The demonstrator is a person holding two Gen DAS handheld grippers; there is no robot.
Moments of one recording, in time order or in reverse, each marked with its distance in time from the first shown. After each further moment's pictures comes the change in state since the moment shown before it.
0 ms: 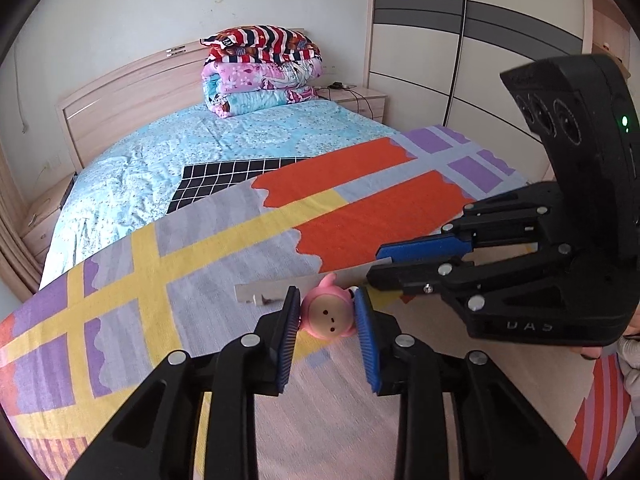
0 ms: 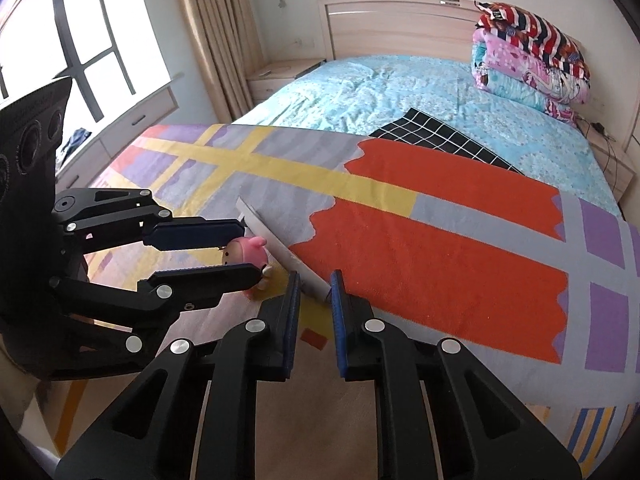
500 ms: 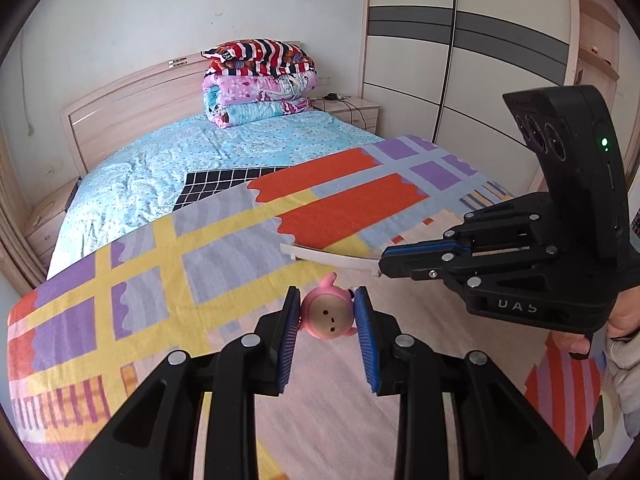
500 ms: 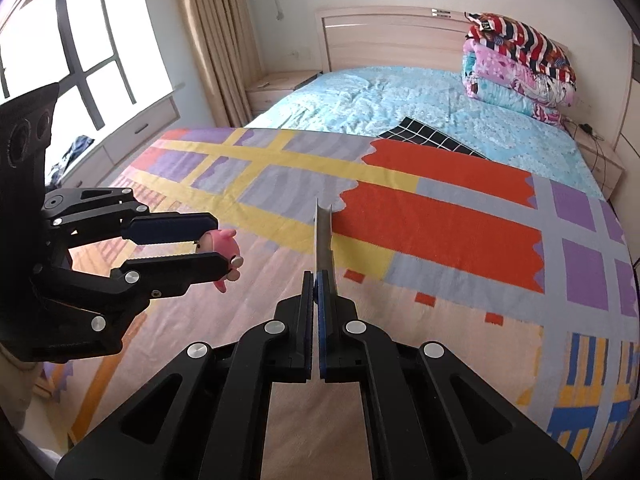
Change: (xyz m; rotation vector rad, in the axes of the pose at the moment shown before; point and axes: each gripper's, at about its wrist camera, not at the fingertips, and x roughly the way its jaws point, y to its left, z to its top) left arm -0.068 -0.028 -0.023 -0.001 -0.044 -0.002; right arm -0.049 0.035 -0.031 0.016 -0.052 -0.023
